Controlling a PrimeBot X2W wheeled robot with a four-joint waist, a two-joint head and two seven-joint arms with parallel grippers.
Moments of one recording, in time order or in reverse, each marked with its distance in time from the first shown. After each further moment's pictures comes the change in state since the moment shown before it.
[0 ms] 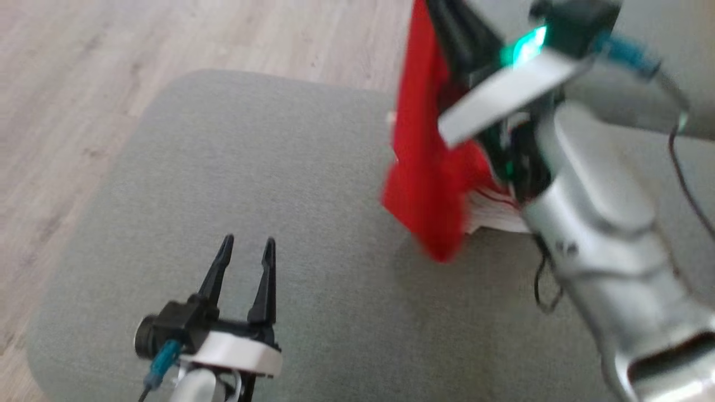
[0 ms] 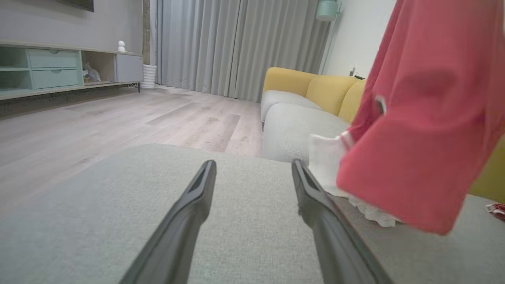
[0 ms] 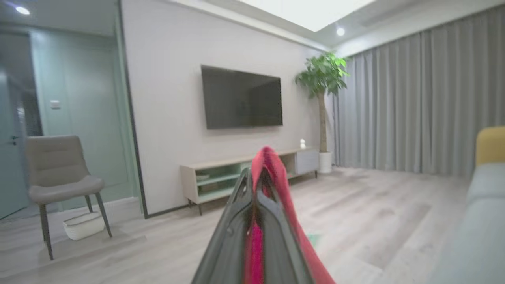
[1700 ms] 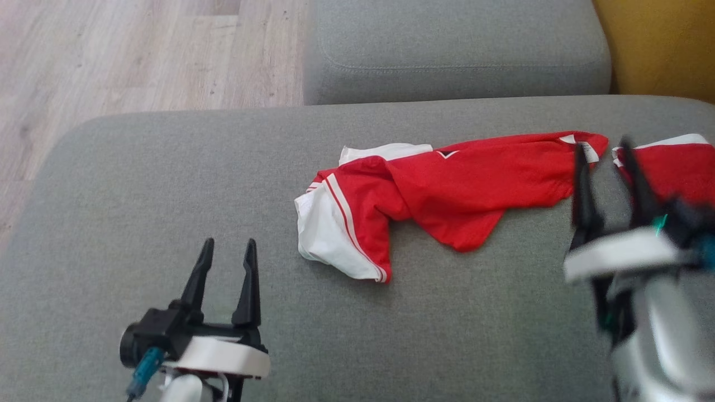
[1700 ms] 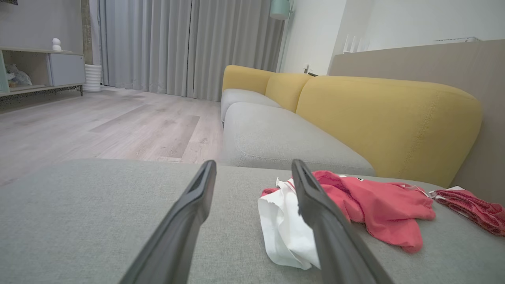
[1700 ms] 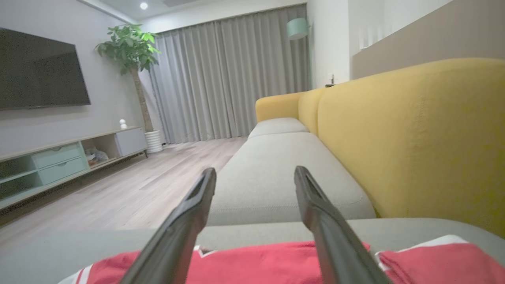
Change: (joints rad) left arm 0.038 -0.001 0.063 -0.033 0.003 0.000 0.000; right arm 0.493 -0.051 -0.458 -0.005 -0.302 0.000 -0.212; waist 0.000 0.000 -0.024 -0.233
